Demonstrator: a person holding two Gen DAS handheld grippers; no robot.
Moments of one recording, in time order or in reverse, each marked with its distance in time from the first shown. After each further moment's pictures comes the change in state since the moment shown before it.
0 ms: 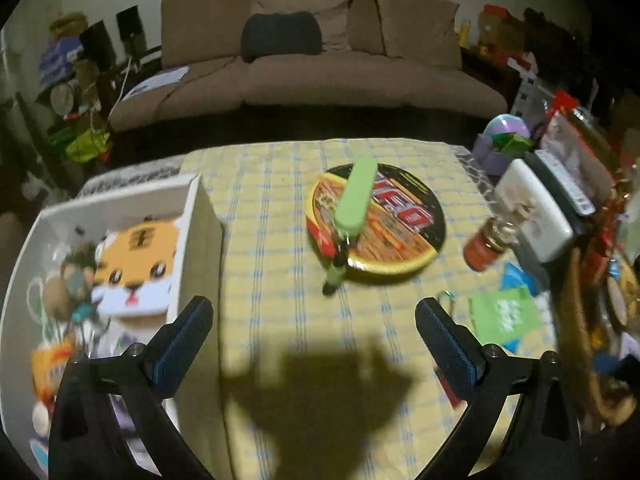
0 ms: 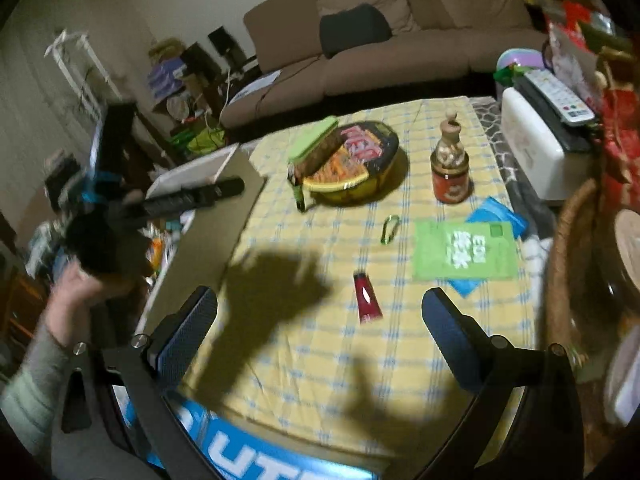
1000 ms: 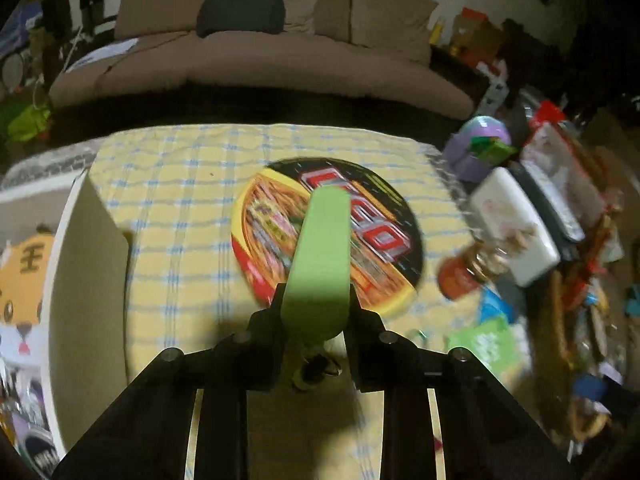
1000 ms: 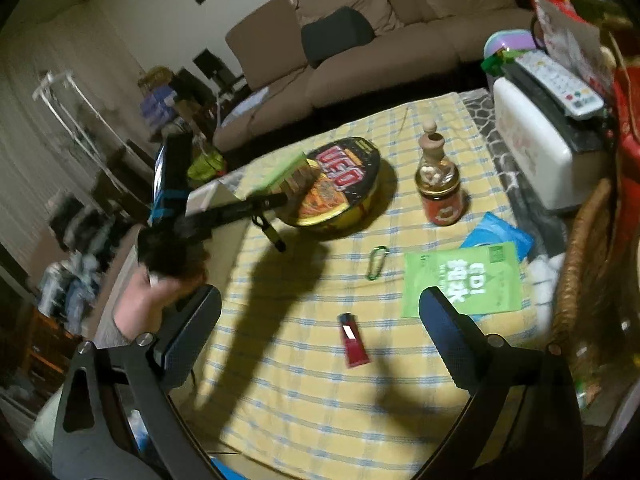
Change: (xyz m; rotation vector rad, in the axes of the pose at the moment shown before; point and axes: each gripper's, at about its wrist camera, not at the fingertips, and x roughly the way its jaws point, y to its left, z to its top) left arm 0.064 -0.010 0.015 -0.054 0.045 -0.261; right arm 0.022 -0.039 0.014 0.116 -0.008 0.112
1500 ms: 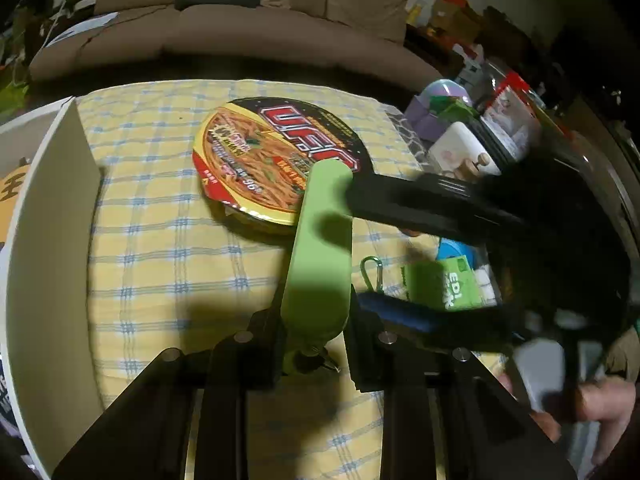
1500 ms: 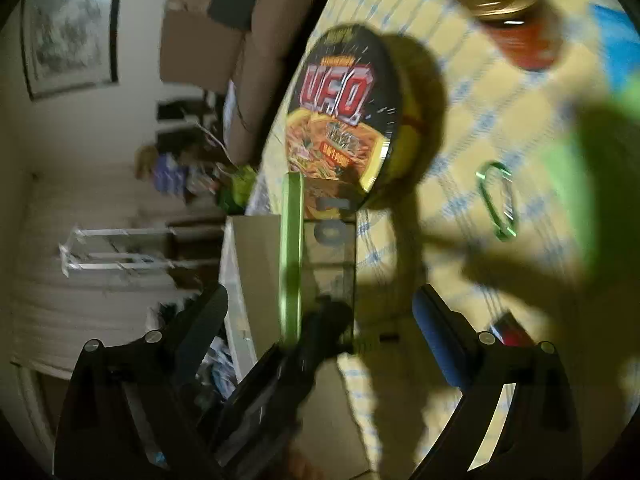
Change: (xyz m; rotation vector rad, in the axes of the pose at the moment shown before) left arm -0.008 -0.018 -0.043 0.006 0.091 -0.096; right arm 0.170 -0.039 0.033 0.594 0.233 0.247
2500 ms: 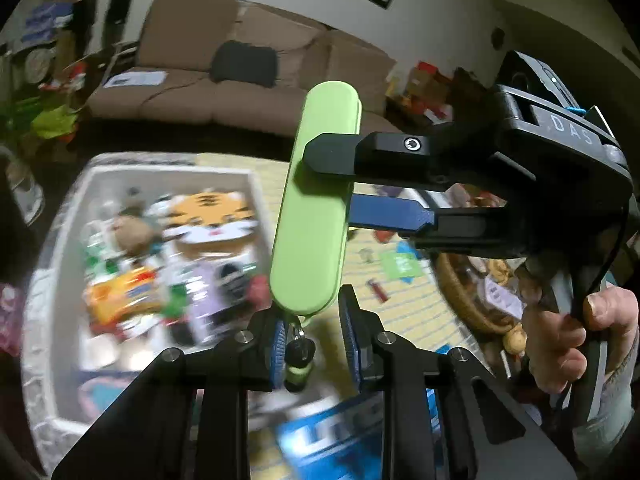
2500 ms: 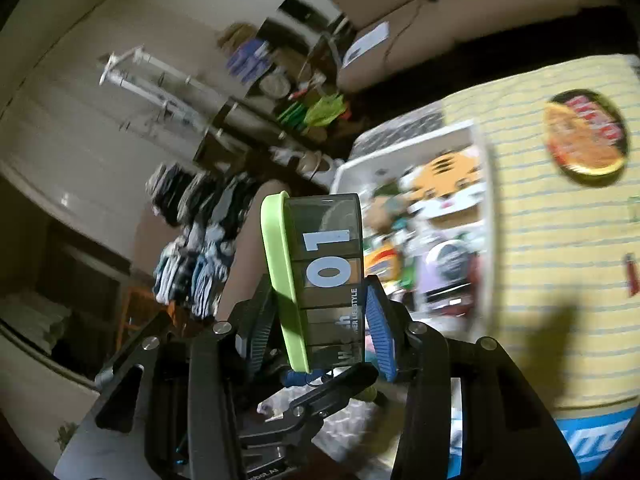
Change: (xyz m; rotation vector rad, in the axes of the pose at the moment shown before) left arm -0.326 0.119 -0.105 -0.008 -0.222 -0.063; right arm 0.028 0.296 -0.249 -0.584 0.116 -0.035
